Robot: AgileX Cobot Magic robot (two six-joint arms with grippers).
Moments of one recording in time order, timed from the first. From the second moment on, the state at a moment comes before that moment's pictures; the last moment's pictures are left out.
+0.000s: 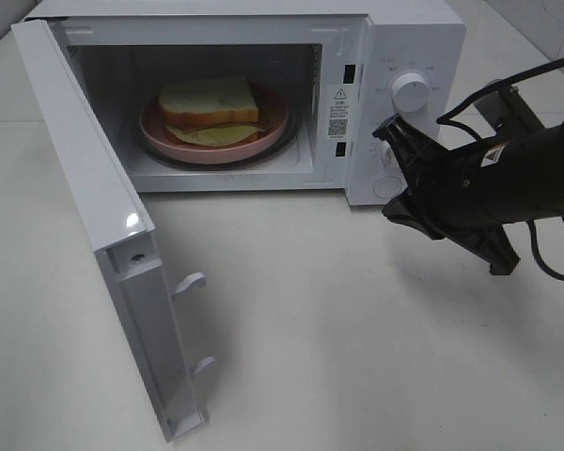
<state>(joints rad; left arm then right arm) 0.05 0.00 -0.50 -0.06 1.04 0.06 0.43 1.53 -0.66 0.38 -0.05 0.75</state>
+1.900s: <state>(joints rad) 0.05 0.00 -0.50 -0.06 1.04 0.06 0.43 1.49 -1.03 0.09 0.98 -1.11</state>
